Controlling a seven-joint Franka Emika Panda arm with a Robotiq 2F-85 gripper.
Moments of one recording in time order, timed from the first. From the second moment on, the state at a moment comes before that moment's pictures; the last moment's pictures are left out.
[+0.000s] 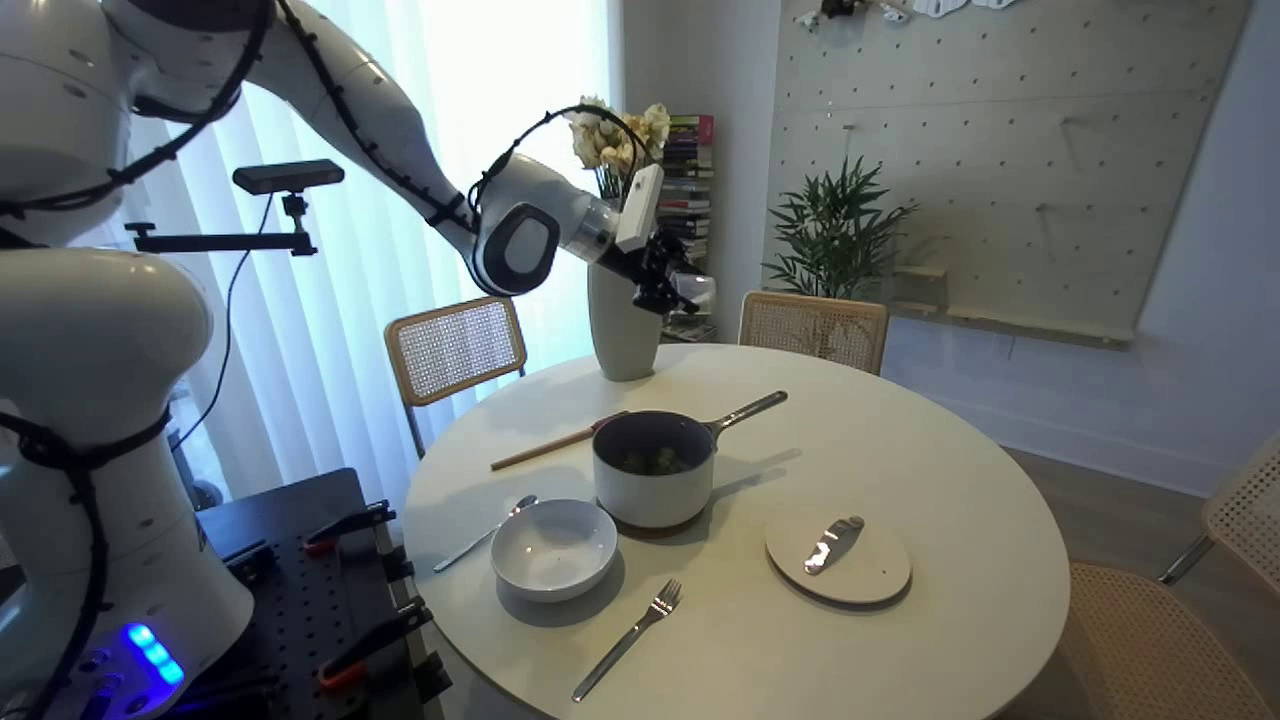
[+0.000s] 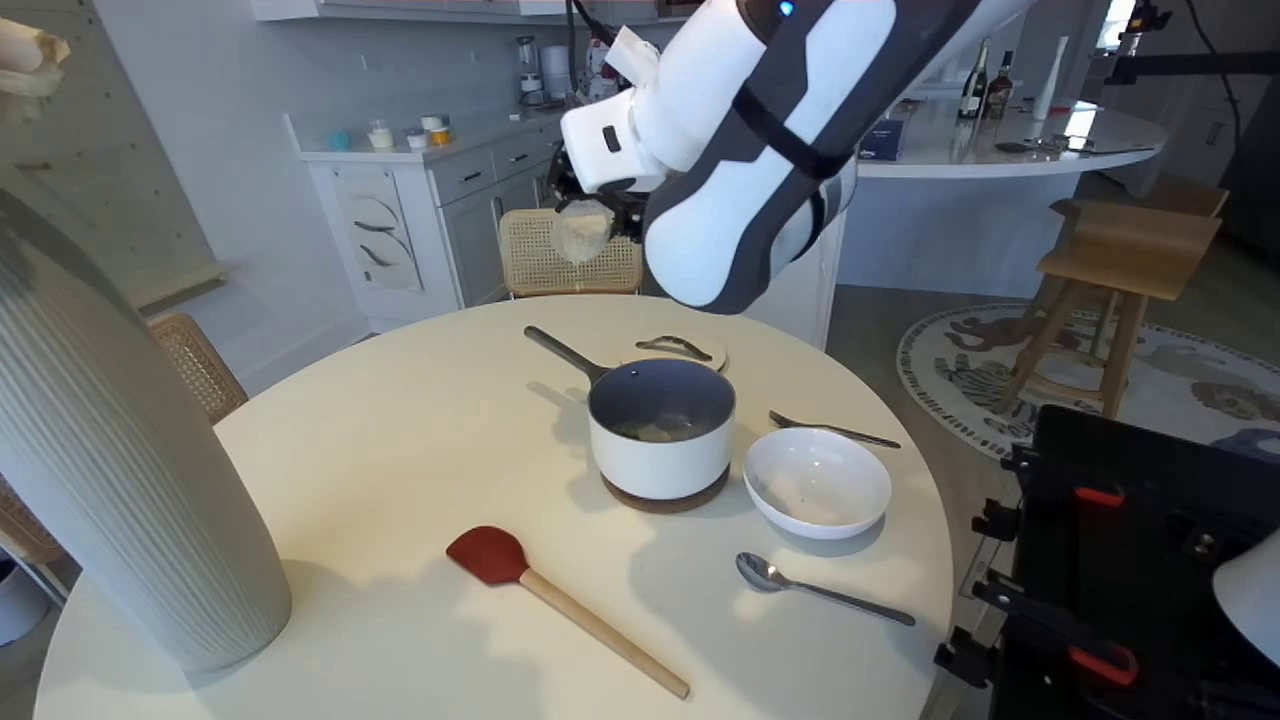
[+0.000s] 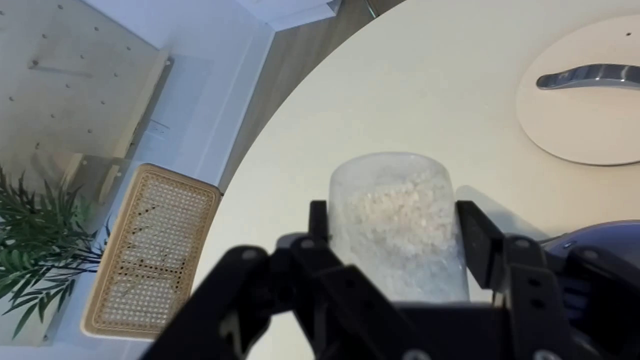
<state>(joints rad) 1.18 0.64 -1.04 -2.28 0.45 3.45 -2.01</state>
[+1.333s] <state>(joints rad) 1.34 0.93 -1.22 -2.37 0.18 3.45 -1.64</state>
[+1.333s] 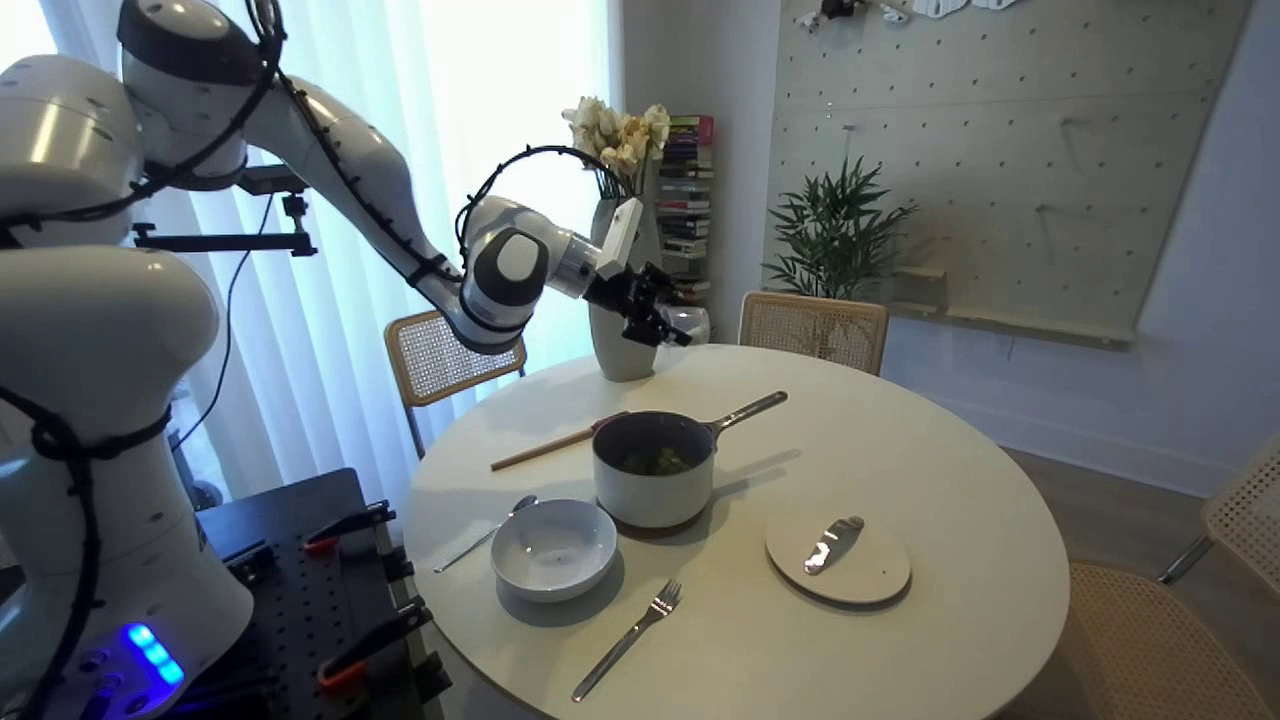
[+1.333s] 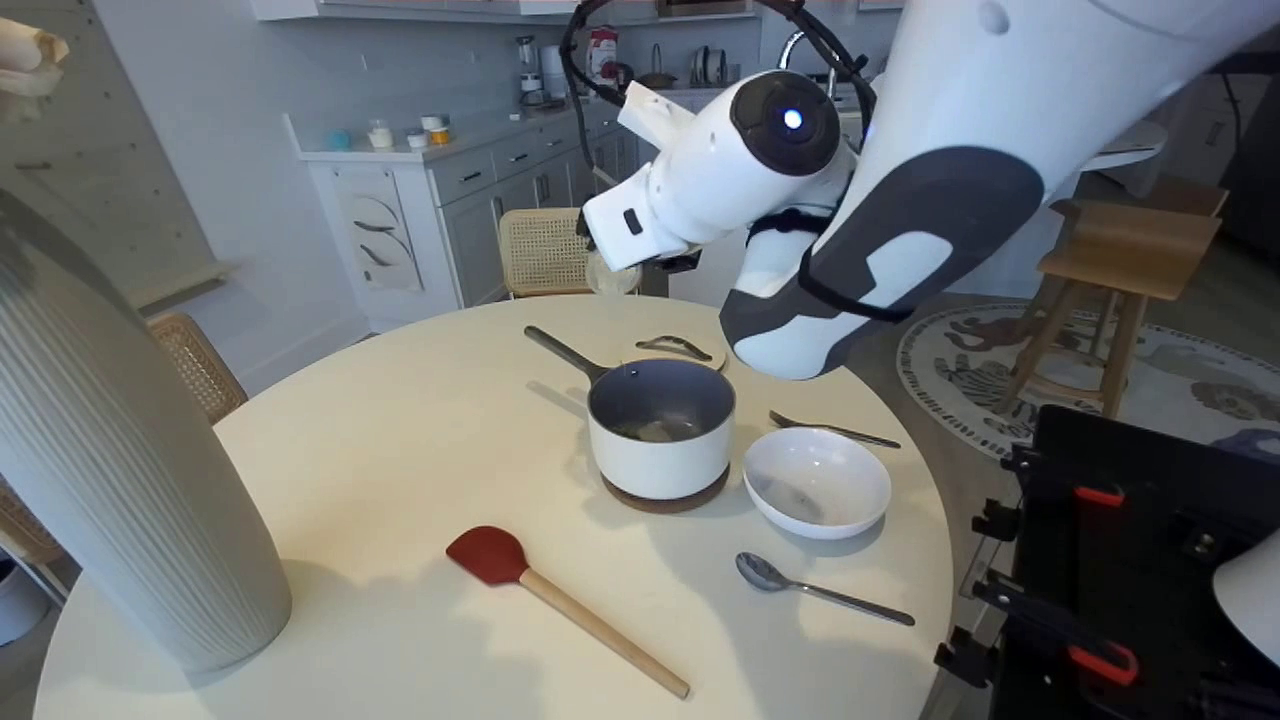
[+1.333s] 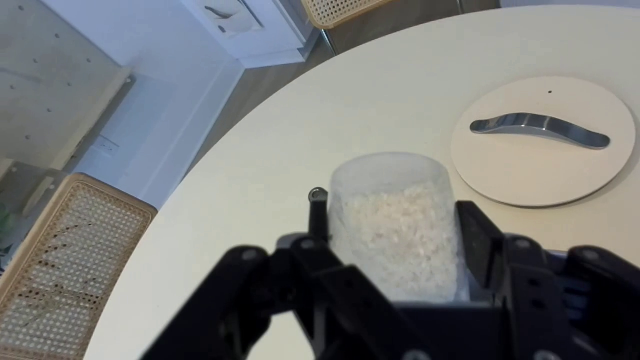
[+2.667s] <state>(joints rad) 1.54 1.49 -1.24 -2.43 0.22 3.45 -1.33</state>
